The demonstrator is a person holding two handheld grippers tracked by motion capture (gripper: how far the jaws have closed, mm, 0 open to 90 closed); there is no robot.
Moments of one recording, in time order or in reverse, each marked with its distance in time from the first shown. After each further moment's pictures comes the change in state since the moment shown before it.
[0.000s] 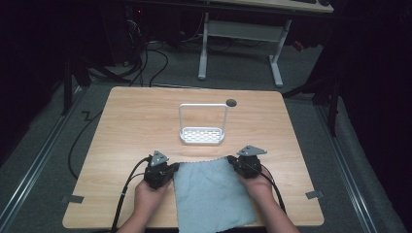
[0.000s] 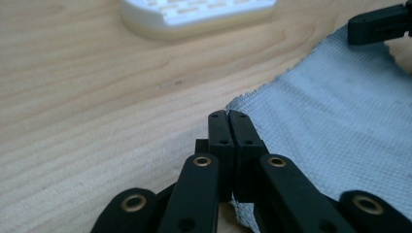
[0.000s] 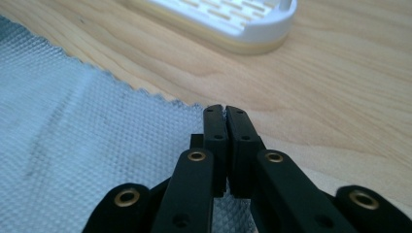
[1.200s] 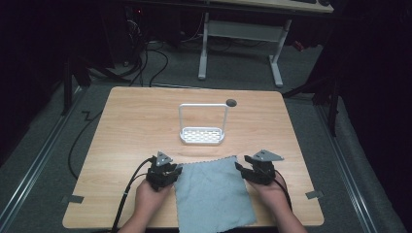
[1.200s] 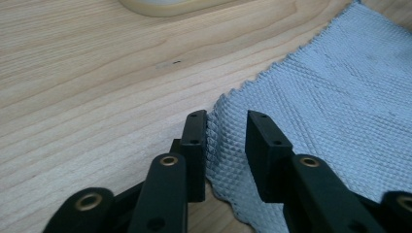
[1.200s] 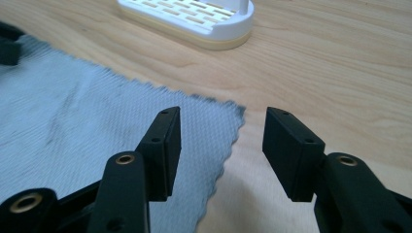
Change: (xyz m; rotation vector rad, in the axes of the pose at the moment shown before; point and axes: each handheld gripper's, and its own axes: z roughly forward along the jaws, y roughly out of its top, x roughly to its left) left arm -0.007 -0.002 0.010 0.104 0.042 0.026; right arm -0.013 -0.012 -0.034 -0.029 -0.031 0.045
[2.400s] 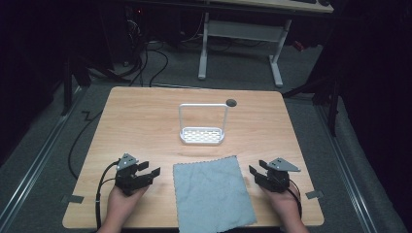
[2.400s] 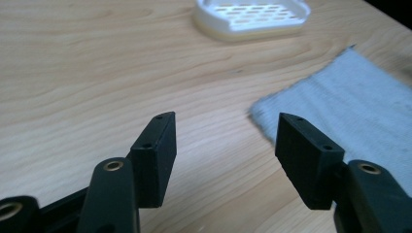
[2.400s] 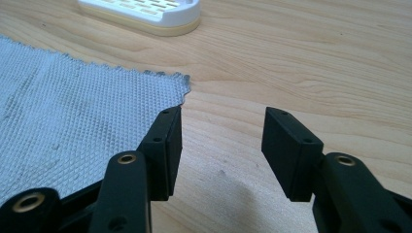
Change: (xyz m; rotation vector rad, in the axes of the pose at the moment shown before) left arm 0.051 -0.020 -0.063 -0.133 -0.032 -0.098; right arm -0.018 -0.033 -0.033 -0.061 -0.099 0.034
